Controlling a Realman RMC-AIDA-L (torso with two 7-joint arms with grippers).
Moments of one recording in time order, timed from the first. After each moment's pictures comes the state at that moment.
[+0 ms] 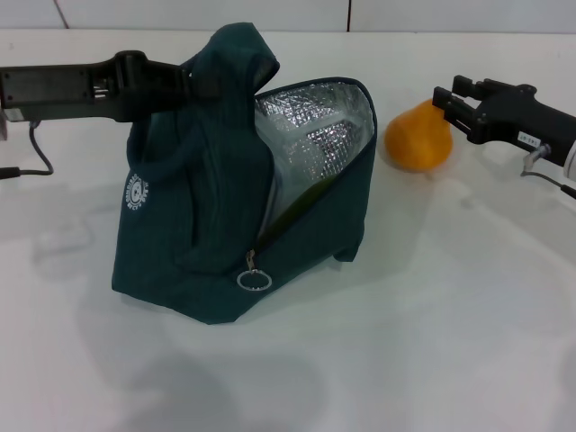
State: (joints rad) left arm -0.53 -2.01 0.67 0.95 1.87 1.77 -2.45; right arm 0.78 2.02 -0.17 -0.11 -1.99 -1.10 0.92
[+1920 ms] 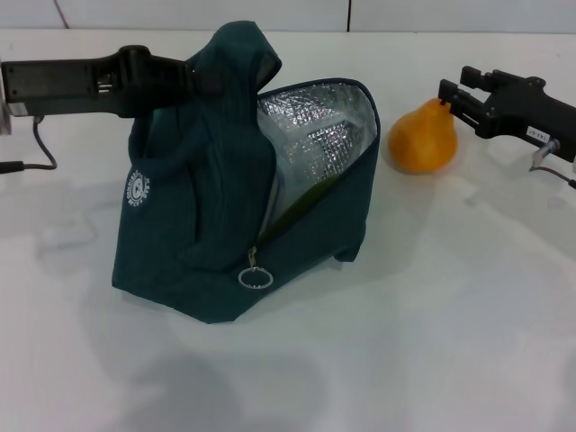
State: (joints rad) left arm -0.54 -2.01 0.67 0.93 1.87 1.76 -2.45; right arm 0.77 2.02 -0.22 -0.14 -1.93 -1.13 0.90
